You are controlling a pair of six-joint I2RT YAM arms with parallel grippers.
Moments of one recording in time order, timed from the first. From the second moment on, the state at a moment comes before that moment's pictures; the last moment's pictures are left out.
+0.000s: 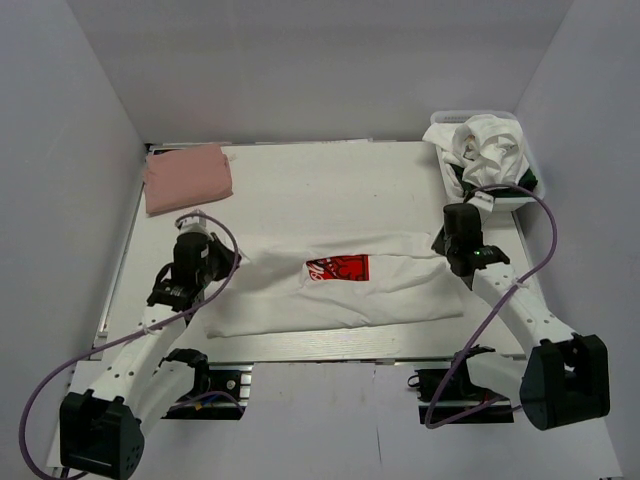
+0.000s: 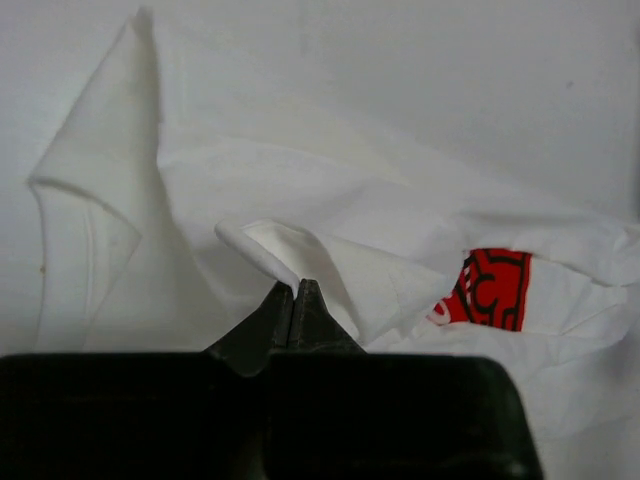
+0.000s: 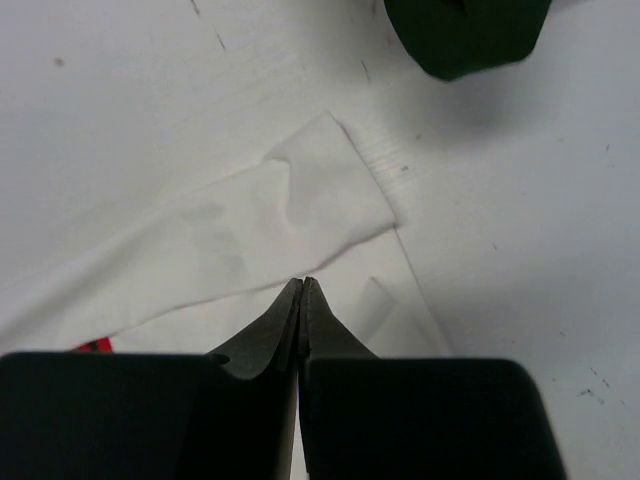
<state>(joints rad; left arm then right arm) -0.22 0.86 0.53 -0.19 -0.01 -0.62 0.25 1.13 0.73 -0.29 0.37 0.49</state>
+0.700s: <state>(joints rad) -0.22 1.02 0.61 -0.47 -0.02 -0.76 0.25 1.30 0.73 -0.36 0.35 0.57</state>
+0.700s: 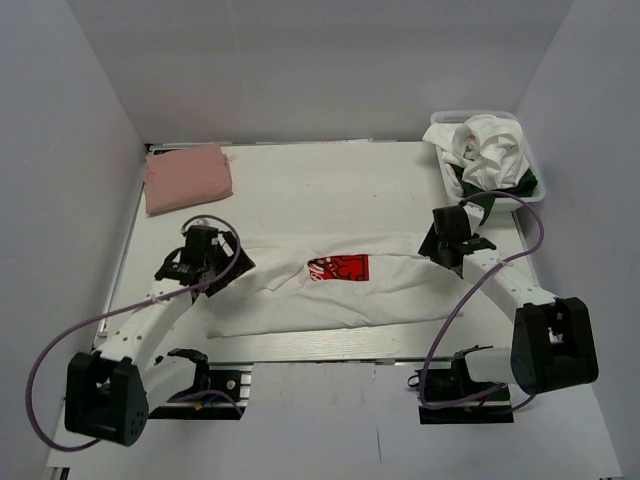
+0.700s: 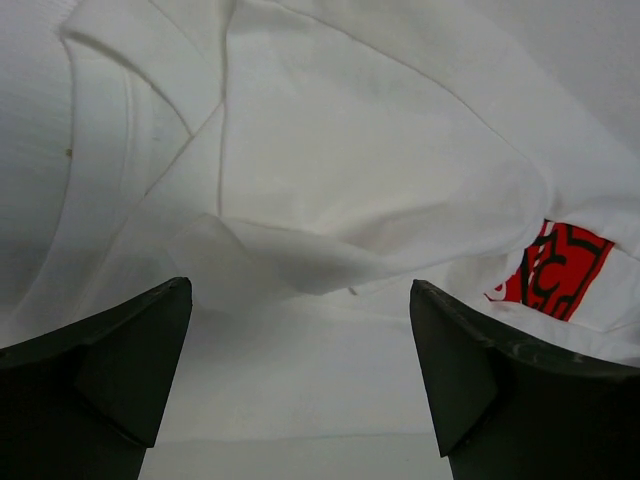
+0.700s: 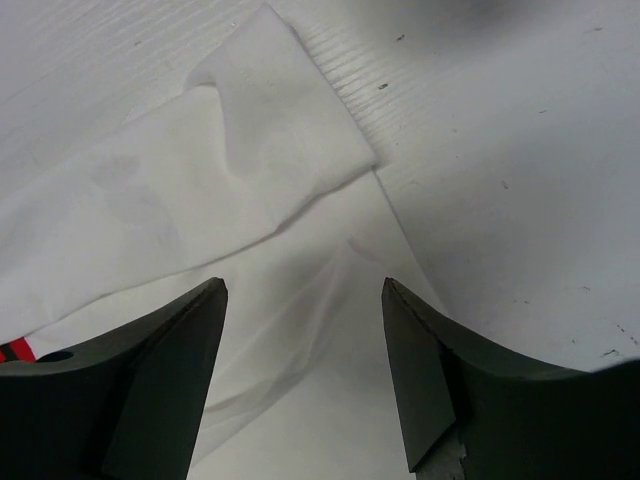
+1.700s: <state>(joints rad) -0.22 1.05 0.62 -0.38 0.03 -0.75 0.16 1.47 0.80 -0.26 0.33 0.60</state>
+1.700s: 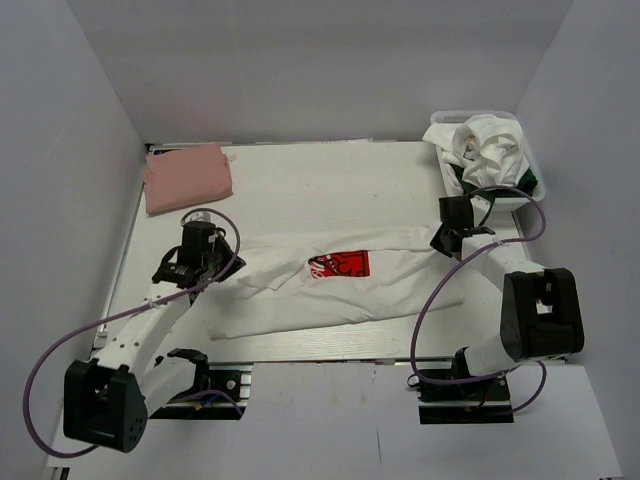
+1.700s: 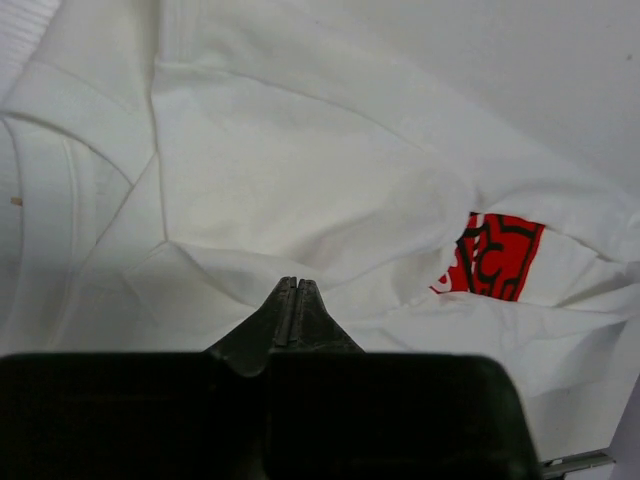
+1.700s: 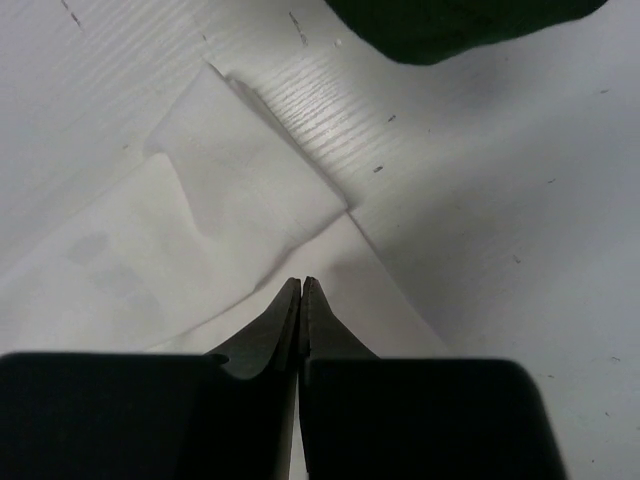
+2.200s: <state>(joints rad) -0.22 1.04 0.60 -0.44 -0.02 -0.76 0.17 1.47 0.89 -0.42 0.36 0.58</state>
